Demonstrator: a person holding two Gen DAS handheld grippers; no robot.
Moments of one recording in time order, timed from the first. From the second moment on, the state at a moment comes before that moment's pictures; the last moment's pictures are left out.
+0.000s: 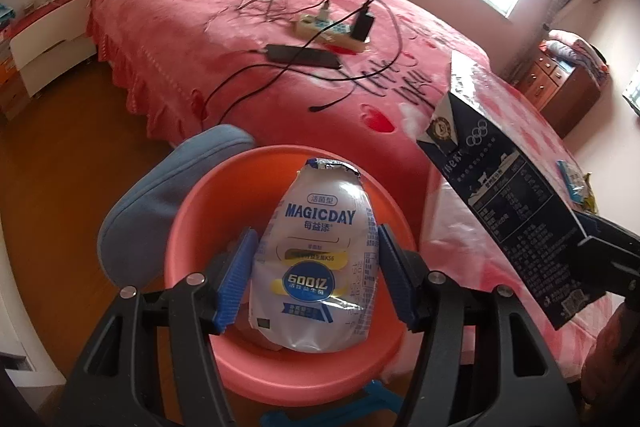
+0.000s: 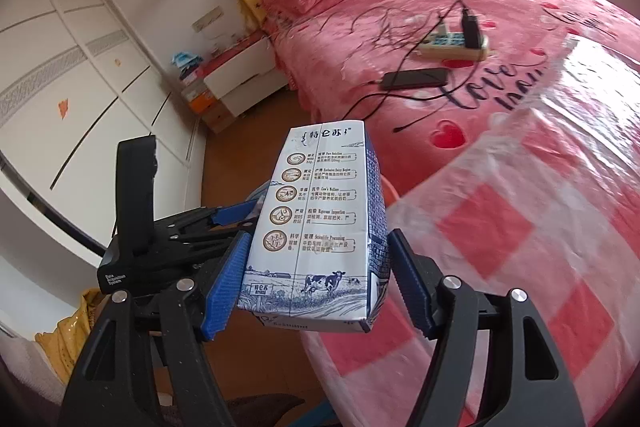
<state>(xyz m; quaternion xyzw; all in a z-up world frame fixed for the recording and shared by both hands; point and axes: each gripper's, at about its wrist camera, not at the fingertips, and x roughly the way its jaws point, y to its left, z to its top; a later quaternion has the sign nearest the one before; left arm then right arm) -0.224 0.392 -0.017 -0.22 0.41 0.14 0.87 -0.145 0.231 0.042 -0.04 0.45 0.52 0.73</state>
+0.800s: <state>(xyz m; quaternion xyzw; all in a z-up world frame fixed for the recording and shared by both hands) -0.227 0.413 -0.036 -0.23 0.43 0.19 0.85 -0.124 0.198 0.023 -0.02 0.44 0.46 0.77</state>
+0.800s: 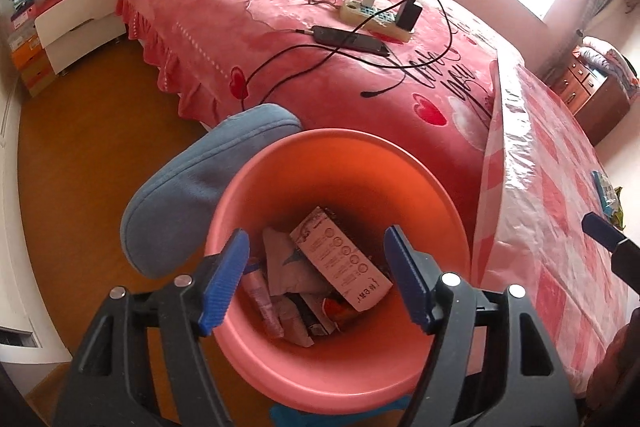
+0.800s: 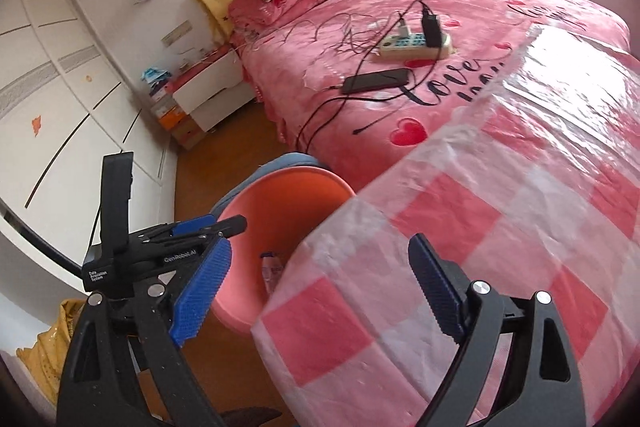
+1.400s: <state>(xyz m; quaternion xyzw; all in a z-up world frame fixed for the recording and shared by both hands) -0.208 0.373 -0.006 -0.21 0.42 0.15 0.87 -0.132 0.159 0.034 -0.02 0.41 0.44 0.80</state>
